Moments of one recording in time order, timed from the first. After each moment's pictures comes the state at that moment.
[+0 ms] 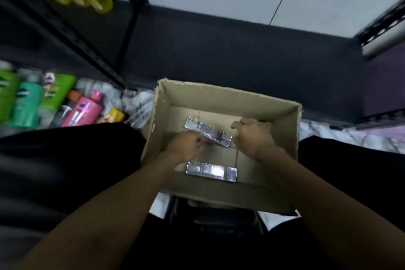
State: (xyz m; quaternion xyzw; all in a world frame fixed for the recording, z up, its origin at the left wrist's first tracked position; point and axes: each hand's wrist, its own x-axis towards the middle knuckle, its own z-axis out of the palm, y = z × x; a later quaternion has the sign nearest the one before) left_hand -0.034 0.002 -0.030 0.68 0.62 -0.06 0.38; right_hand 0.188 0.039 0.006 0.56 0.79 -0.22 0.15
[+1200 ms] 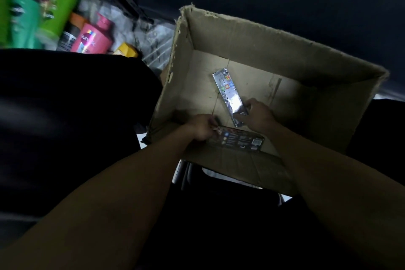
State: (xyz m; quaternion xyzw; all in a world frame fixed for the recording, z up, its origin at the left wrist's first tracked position) left_hand -0.045 -0.045 -0.096 0.45 0.67 -0.10 0.58; right_hand 0.148 0.012 -0.137 0.64 0.61 -0.46 0.10
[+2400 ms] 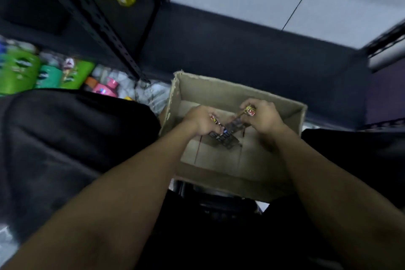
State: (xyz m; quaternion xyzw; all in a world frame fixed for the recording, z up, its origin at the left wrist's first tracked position) left_hand -0.022 0.029 0.047 0.51 0.69 0.07 0.51; right_hand 0.191 0.076 0.018 0.62 0.70 -0.35 -0.05
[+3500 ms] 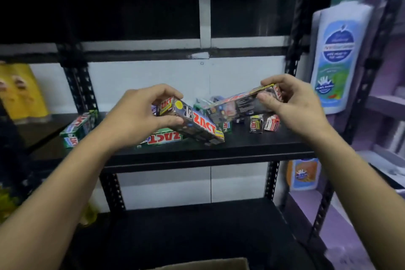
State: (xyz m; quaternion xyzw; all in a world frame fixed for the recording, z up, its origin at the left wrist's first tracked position) left_hand 0.007 0.047 0.574 0.83 0.42 0.36 0.07; right_hand 0.334 0.050 0.541 0.48 0.64 -0.04 -0.60
